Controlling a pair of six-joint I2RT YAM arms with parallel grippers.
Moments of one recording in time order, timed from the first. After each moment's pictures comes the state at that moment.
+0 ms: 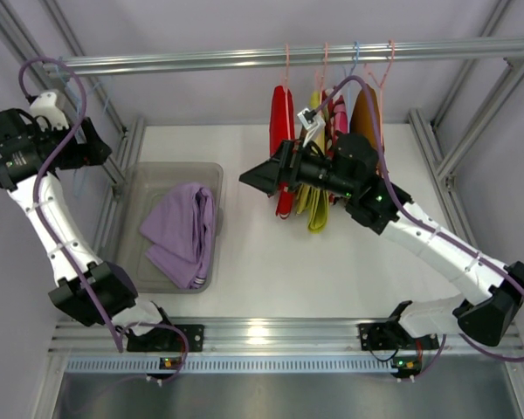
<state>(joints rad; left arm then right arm) 0.60 1.51 1.85 -0.96 0.60 0.24 0.79 1.30 1.34 -0.05 -0.36 0.71</state>
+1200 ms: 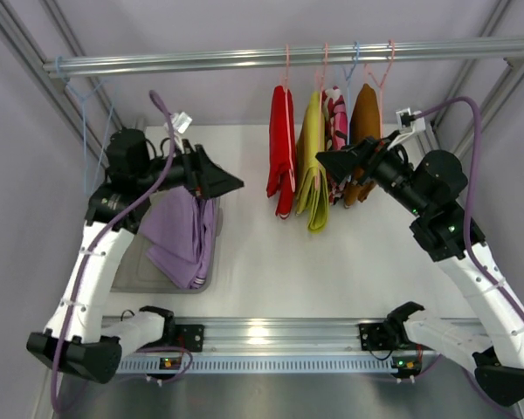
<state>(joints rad) -0.19 1.10 1.36 -0.52 0.93 -0.43 0.48 0.93 1.19 -0.17 -0.21 0.51</state>
